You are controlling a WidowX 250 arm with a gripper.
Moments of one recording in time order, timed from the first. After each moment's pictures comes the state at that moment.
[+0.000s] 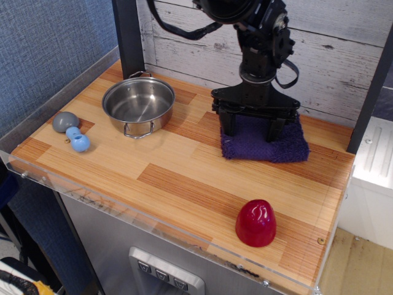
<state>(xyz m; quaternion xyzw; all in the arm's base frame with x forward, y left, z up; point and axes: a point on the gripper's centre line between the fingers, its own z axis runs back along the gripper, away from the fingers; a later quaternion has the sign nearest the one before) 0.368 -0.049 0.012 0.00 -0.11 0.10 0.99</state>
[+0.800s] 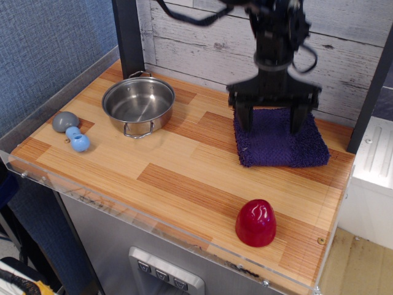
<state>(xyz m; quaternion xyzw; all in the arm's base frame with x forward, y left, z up) 0.379 -0.063 0.055 -0.04 -0.14 0.15 0.98</state>
